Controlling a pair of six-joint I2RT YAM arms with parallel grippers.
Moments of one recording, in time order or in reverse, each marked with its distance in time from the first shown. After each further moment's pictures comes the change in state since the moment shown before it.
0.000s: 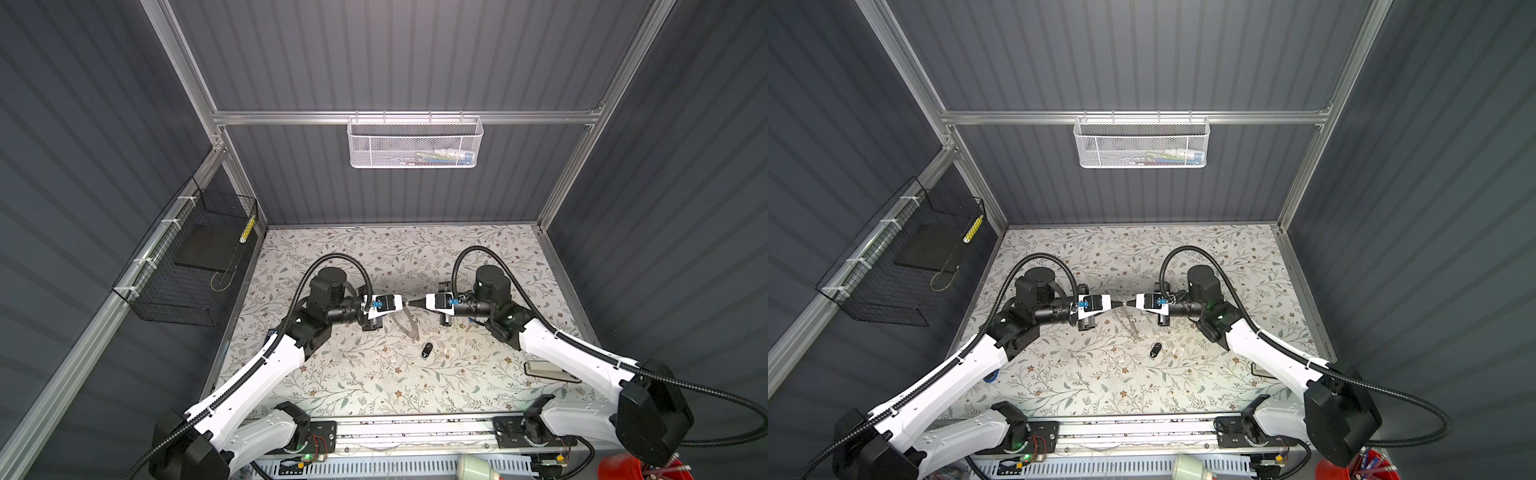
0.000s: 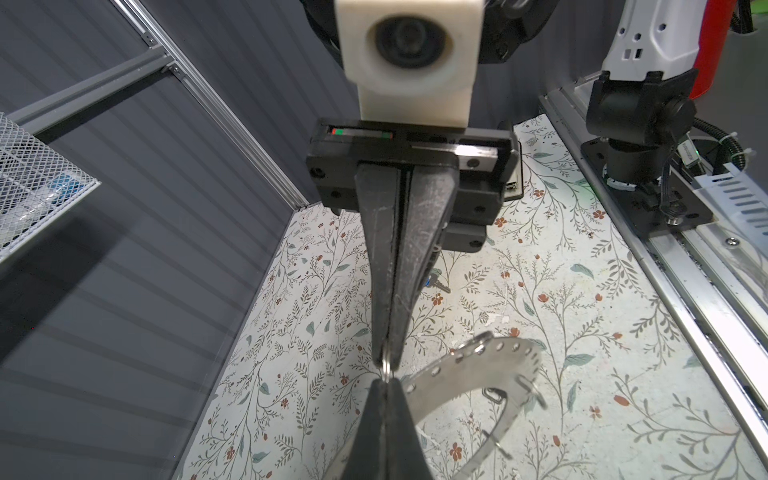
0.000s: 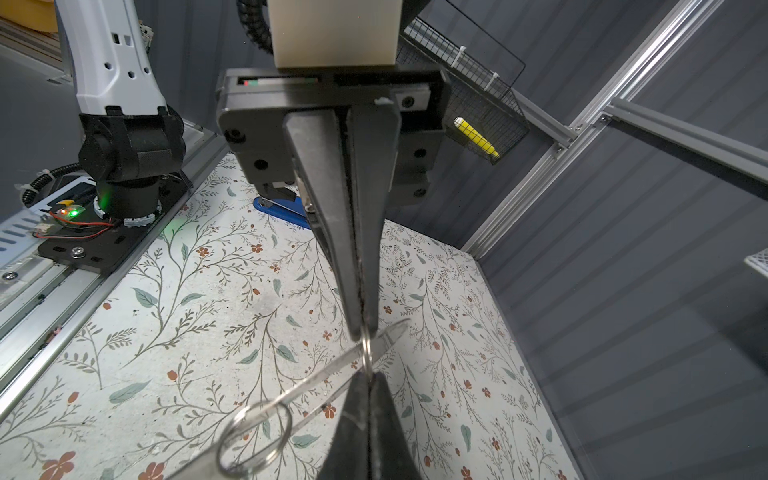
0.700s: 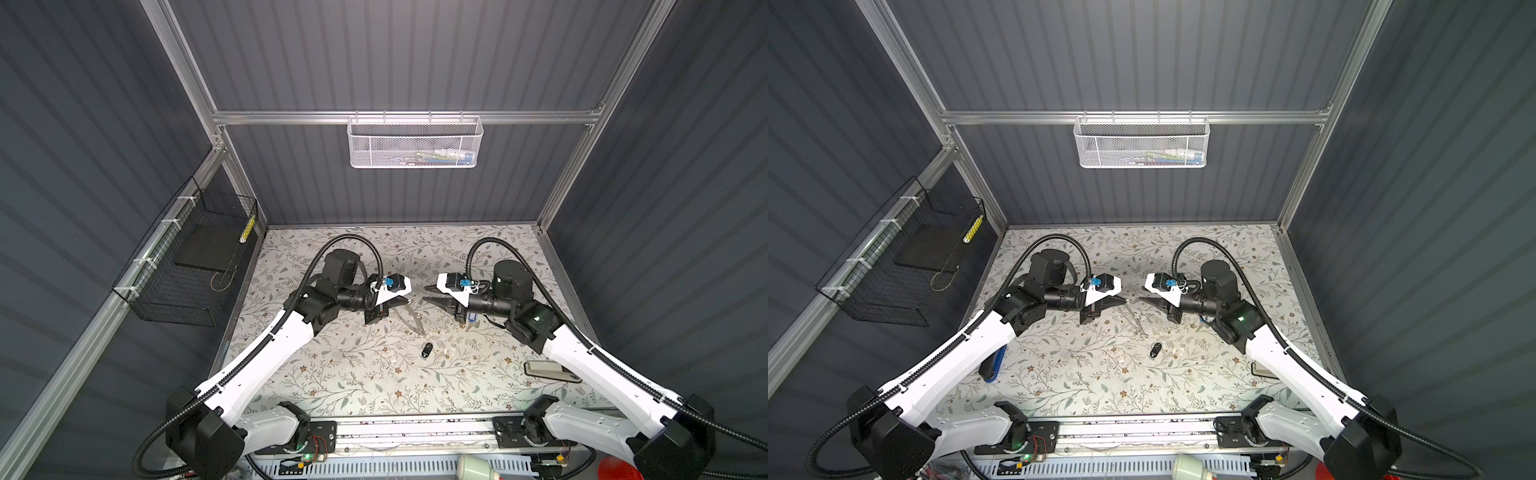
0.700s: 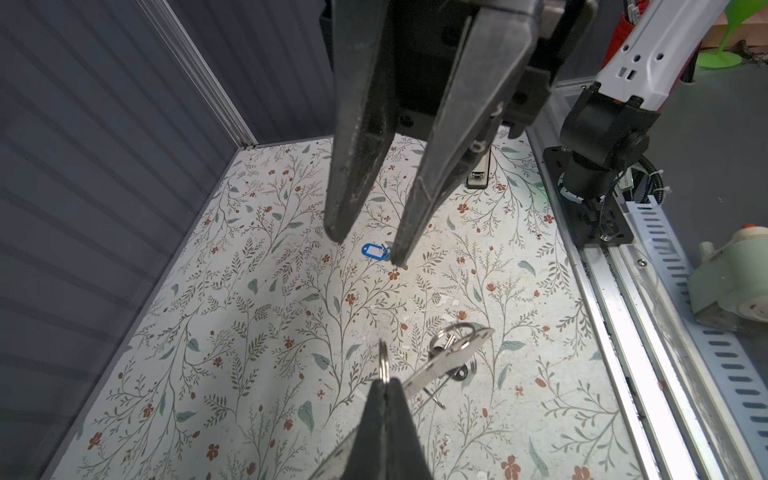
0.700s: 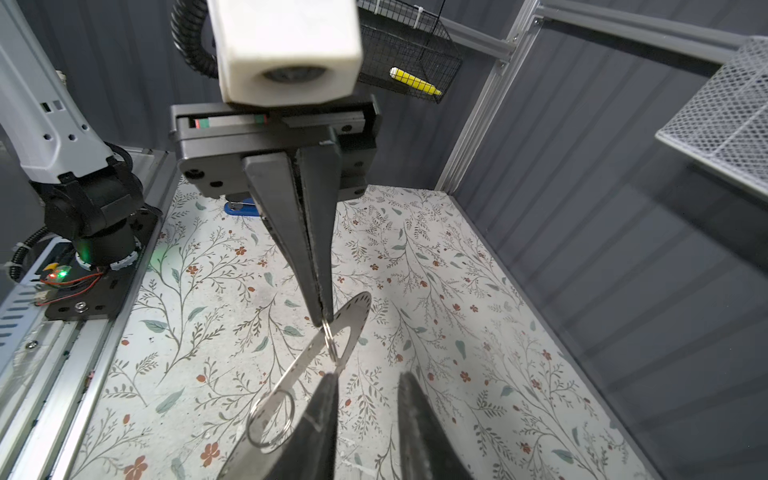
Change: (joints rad) left arm -0.006 0.158 0.270 -0.369 -0.003 -0.081; right arm -0.029 -0.163 0.103 -0.338 0.176 0.206
